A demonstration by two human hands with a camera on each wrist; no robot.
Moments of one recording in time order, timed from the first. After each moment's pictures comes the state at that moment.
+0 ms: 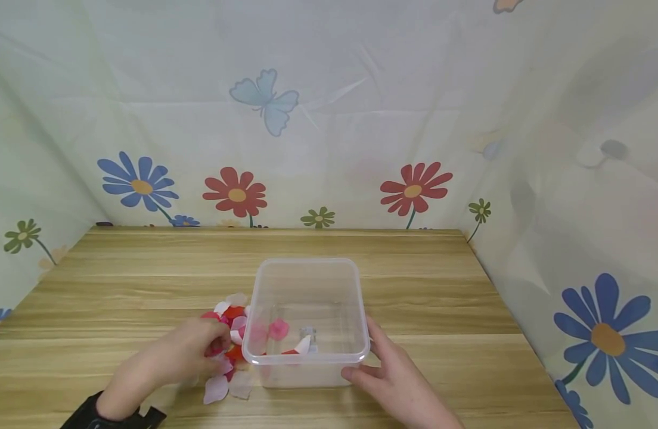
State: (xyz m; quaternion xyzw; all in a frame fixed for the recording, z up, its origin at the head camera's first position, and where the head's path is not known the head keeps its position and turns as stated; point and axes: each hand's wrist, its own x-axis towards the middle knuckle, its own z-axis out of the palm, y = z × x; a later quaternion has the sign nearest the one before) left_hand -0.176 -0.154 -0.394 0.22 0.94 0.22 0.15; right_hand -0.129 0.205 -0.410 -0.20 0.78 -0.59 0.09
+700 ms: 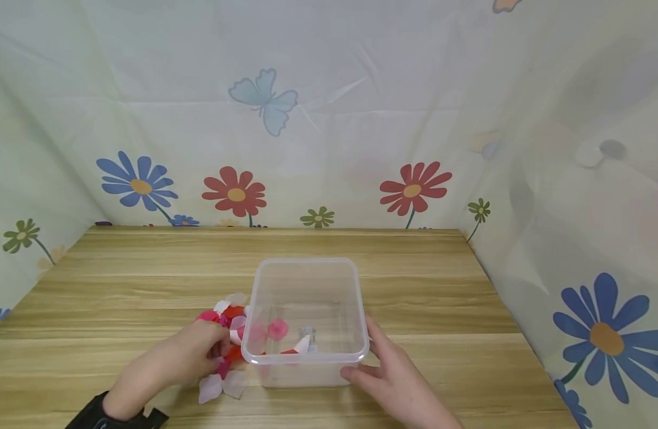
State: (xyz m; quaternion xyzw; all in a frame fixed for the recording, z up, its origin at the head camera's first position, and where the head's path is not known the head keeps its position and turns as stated) left_hand -0.175 -0.153 -0.401 0.24 0.94 0.22 0.13; right_hand -0.128 0.206 -0.412 -0.21 0.77 -0.59 0.09
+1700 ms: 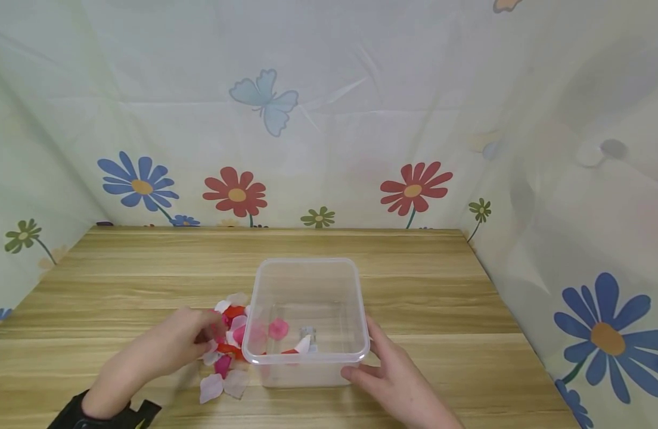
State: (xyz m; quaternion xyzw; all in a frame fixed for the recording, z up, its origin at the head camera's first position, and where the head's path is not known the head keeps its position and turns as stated) left_hand -0.175 -0.160 -0.374 0.23 0.94 0.22 0.09; right_hand -0.129 0.205 -0.409 -0.18 0.78 -0.59 0.10
